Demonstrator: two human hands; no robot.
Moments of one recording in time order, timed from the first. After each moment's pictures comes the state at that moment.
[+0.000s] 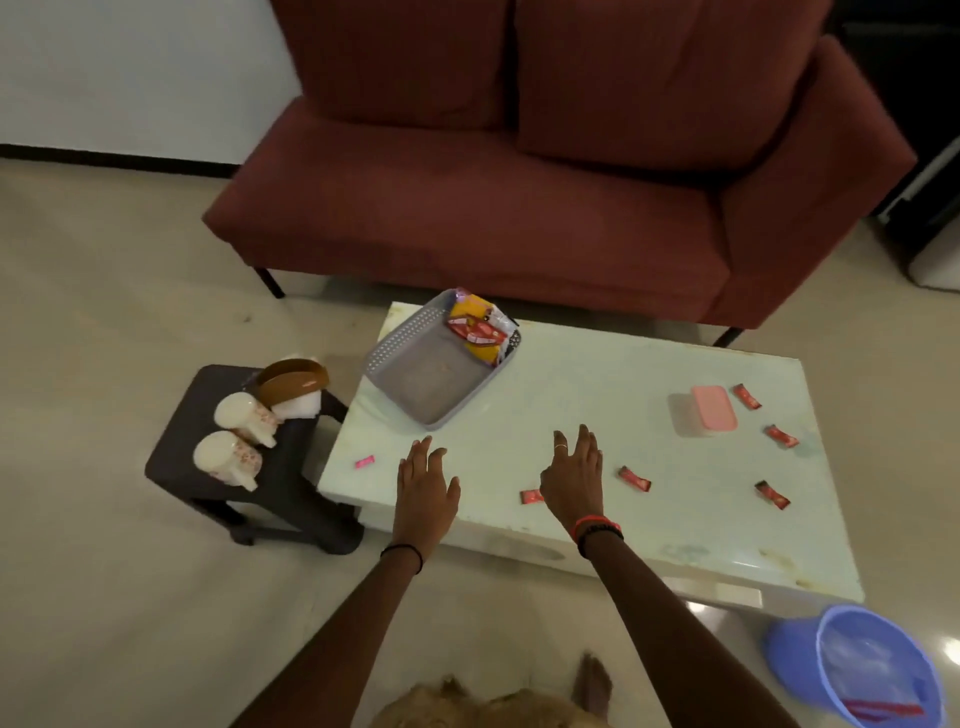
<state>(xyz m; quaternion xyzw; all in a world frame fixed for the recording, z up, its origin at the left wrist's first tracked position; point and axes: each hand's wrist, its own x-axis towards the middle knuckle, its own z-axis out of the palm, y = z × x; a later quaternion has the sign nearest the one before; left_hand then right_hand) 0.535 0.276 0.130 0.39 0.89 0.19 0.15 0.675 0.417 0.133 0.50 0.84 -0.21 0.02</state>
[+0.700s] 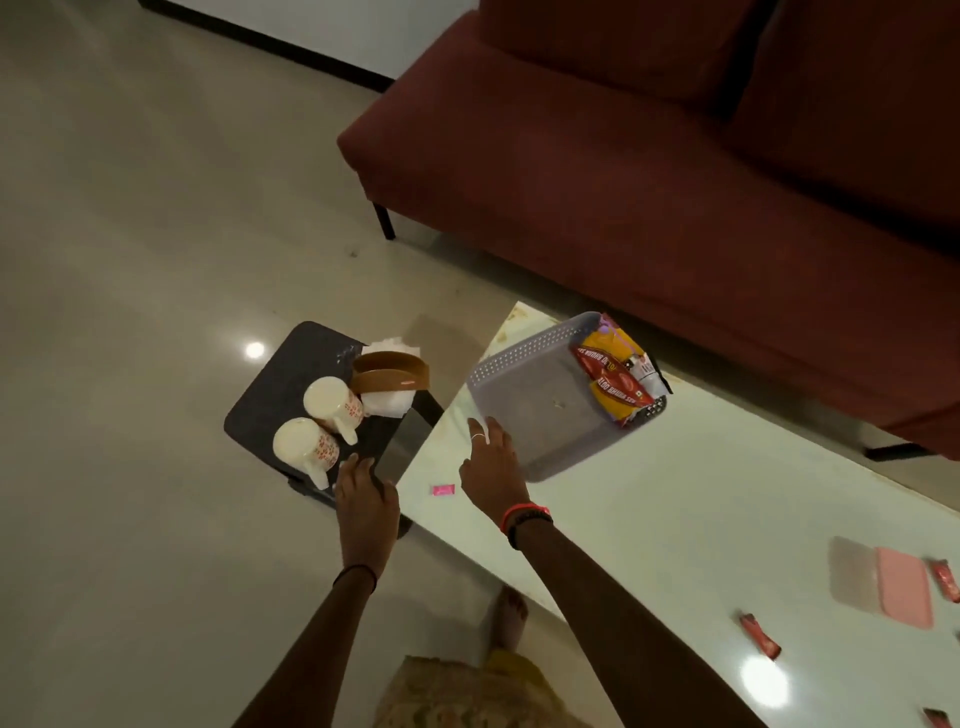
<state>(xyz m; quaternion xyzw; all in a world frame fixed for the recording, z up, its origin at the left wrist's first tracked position) 0.329 0.211 0.074 0.02 0.95 0.29 0.10 0.369 0.373 0.093 0.24 0.92 -0.28 0.11</state>
